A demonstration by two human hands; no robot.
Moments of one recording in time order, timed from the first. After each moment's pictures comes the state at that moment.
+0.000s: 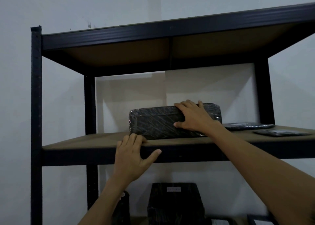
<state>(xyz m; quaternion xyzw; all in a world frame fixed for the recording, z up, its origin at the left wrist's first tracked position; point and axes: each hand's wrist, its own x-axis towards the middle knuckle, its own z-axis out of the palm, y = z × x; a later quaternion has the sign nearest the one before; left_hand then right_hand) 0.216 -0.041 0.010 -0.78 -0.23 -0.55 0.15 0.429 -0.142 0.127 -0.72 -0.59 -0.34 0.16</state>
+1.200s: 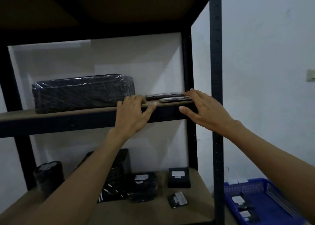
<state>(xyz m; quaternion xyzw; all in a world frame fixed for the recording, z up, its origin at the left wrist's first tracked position) 0.460 -0.241 0.033 -0.84 -0.25 -0.47 0.07 0.623 -0.417 0.034 -0.72 -0.56 -0.31 0.26</state>
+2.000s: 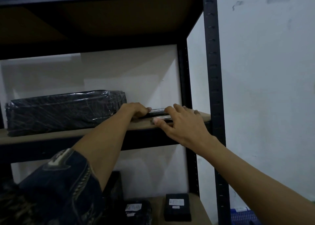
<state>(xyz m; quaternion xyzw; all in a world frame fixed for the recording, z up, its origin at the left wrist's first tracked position) 0.566 -0.173 0.123 -0.89 -0.45 -0.10 -0.04 0.630 -0.354 0.049 -0.76 -0.52 -0.30 0.26</state>
